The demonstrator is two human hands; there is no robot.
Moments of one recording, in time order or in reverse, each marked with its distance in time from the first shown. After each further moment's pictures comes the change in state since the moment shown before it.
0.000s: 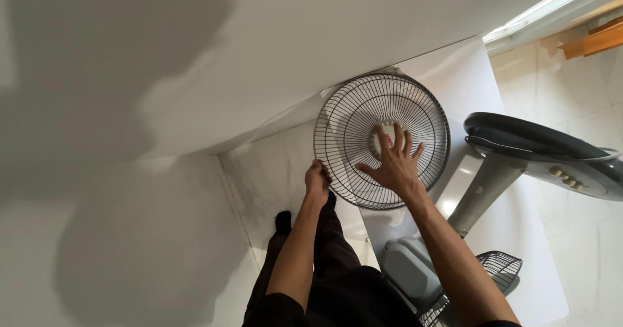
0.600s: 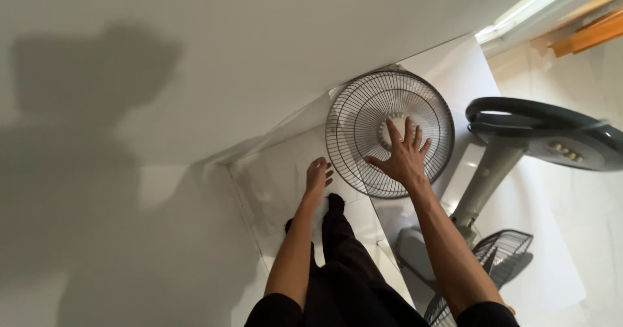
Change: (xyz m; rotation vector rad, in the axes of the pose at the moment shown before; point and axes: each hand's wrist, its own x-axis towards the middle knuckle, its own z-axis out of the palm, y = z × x) left_hand -0.025 0.044 -0.021 0.547 -0.021 -0.024; right_hand -0.011 0.000 0.022 0.079 0.151 0.058
